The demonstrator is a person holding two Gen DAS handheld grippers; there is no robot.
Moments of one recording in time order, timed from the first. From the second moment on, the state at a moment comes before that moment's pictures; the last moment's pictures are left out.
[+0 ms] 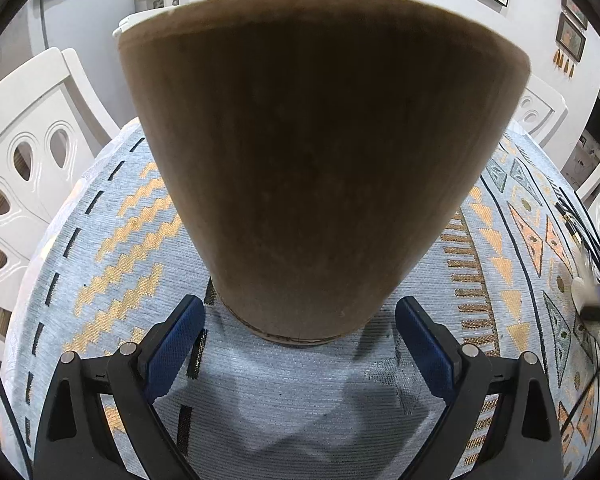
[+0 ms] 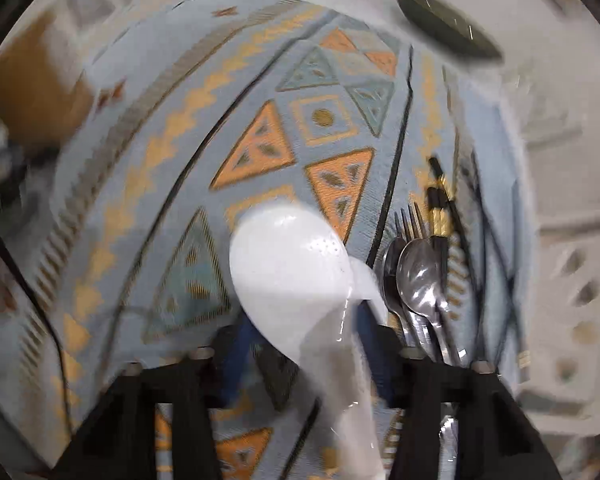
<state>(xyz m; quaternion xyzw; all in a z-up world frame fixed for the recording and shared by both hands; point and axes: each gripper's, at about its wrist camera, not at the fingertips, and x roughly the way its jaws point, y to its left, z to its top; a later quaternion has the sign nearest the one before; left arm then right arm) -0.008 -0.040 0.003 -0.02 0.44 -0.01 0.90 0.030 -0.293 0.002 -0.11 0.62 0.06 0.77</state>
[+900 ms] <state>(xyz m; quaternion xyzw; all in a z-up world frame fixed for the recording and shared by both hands) -0.015 -0.042 0.009 -0.01 0.42 -0.03 0.90 0.109 -0.362 0.002 0.24 0.64 0.05 0.73</state>
